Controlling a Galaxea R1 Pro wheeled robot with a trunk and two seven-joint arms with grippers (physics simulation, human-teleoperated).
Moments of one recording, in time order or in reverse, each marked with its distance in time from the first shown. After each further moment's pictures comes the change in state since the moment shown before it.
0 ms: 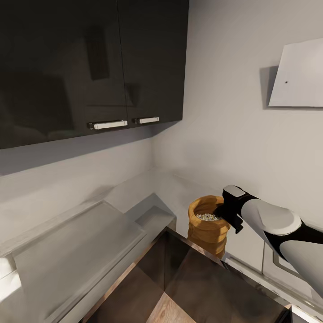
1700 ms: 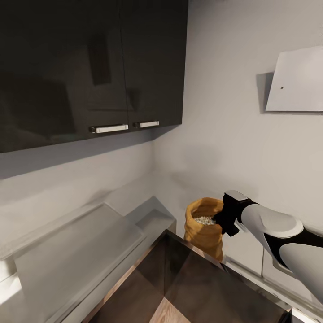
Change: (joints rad) left arm 0.000 0.000 0.000 0.000 0.000 0.000 0.000; right arm 0.039 0.000 -0.140 -0.007 -0.061 0.005 -0.063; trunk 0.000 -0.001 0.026
